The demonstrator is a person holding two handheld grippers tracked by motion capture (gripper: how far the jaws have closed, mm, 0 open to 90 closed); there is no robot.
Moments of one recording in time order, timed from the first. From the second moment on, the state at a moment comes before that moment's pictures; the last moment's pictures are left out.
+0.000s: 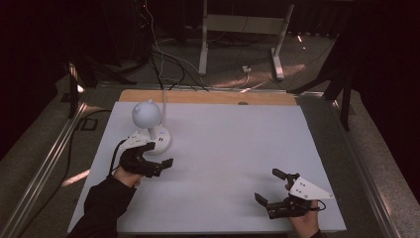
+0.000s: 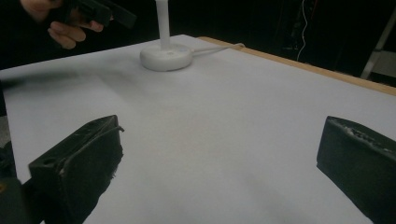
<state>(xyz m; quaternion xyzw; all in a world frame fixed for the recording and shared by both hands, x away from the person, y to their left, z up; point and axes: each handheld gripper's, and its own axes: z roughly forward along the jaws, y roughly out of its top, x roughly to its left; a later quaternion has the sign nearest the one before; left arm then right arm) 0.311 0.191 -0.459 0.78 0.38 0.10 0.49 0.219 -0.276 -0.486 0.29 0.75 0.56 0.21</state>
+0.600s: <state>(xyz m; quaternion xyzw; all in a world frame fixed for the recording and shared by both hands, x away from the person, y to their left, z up) 0.278 0.204 -0.490 0.81 0.36 0.09 0.45 0.219 -0.276 -0.485 0.29 0.75 0.56 0.21</state>
